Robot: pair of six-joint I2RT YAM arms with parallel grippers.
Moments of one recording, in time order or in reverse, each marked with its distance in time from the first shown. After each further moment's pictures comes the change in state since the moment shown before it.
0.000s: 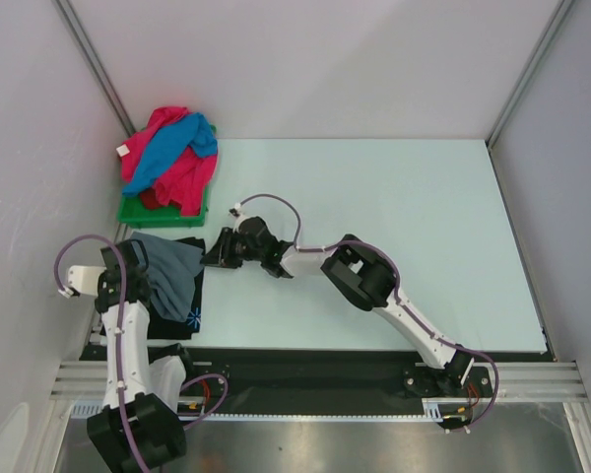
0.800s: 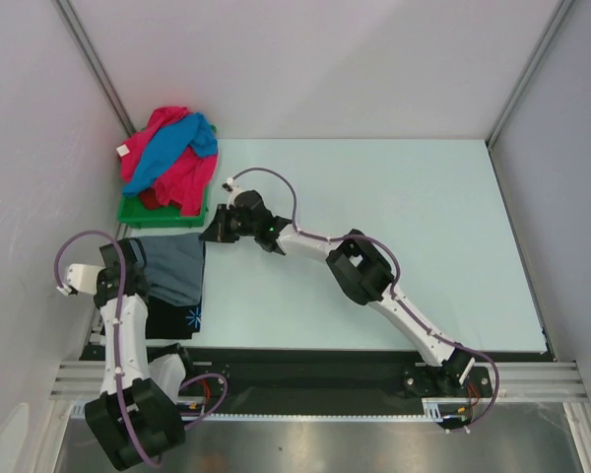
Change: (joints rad) left arm 0.026 0.063 0.001 0.018 -0.037 0.055; right arm -0.065 0.093 0.347 -0.255 -0.031 -0.222
